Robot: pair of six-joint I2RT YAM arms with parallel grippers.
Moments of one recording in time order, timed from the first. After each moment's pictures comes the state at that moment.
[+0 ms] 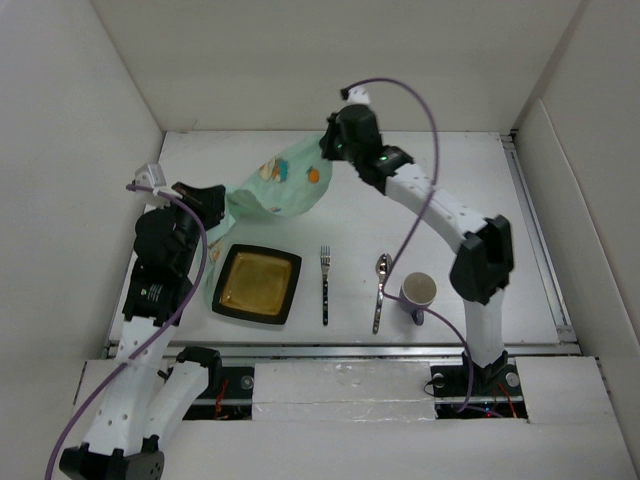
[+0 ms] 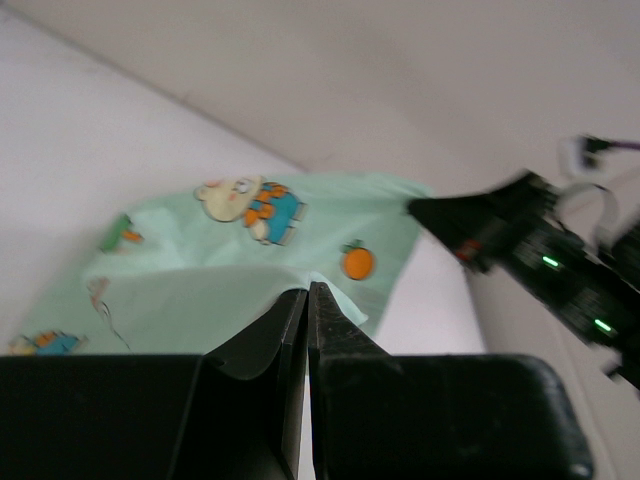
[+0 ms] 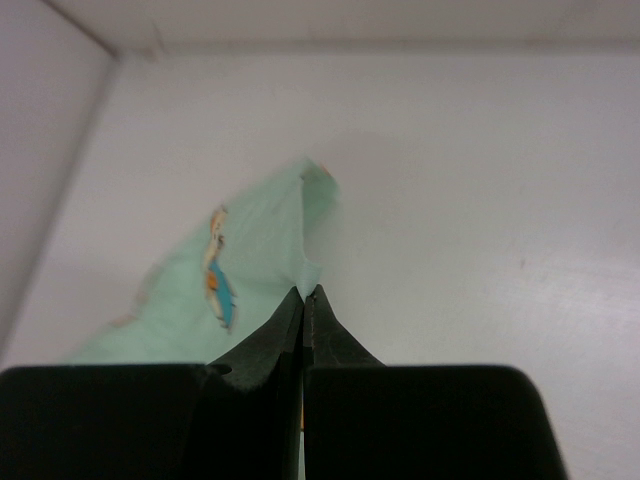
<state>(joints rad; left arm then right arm) -0.18 0.67 0.83 -0.23 -0.08 -0.68 0.64 2.10 1.96 -0.27 0.21 0.45</state>
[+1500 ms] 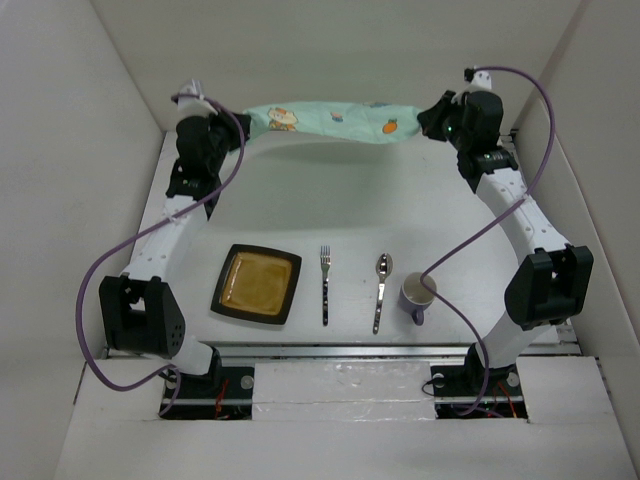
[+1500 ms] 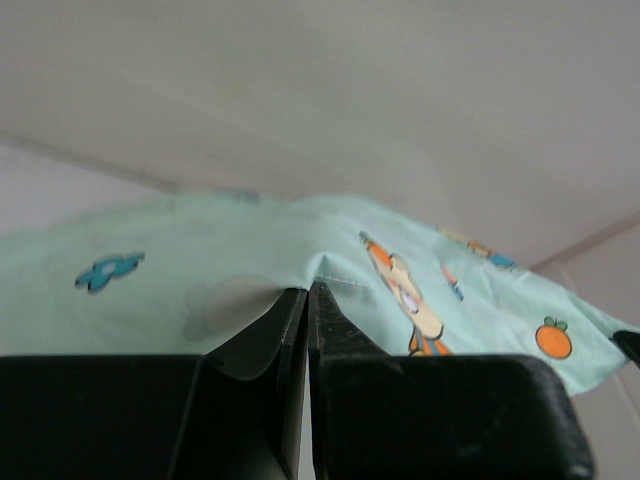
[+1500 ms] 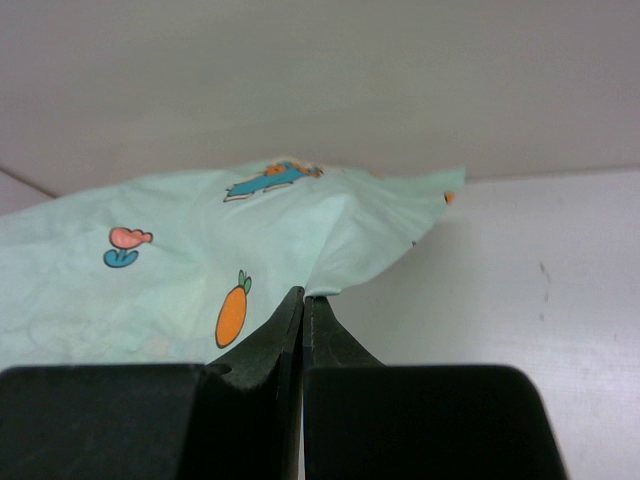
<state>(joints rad) -0.14 1.52 1.37 0.15 0.04 -0.61 0.15 1.67 1.61 -0.05 -0.11 0.40</state>
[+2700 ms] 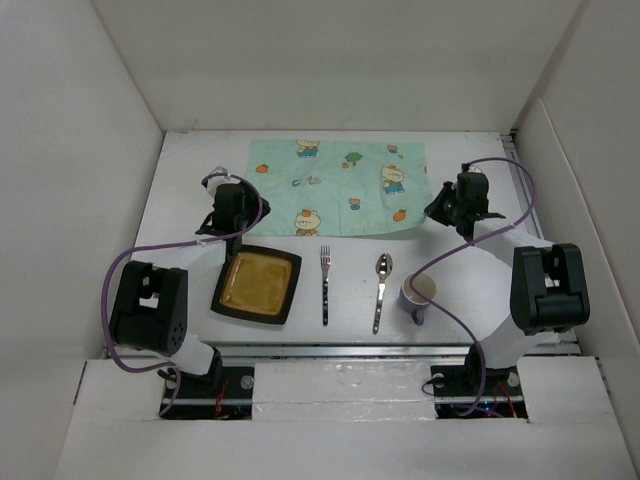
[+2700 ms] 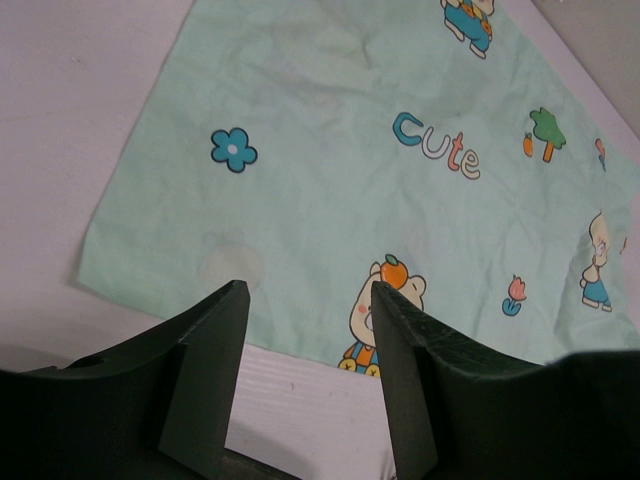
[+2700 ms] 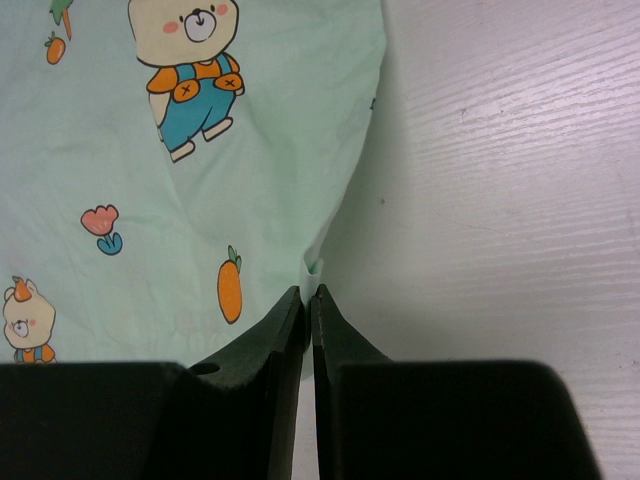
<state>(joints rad) -0.22 1.51 0.78 0.21 -0.14 -0.78 0.06 1.62 0.92 0.08 -0.10 0.52</state>
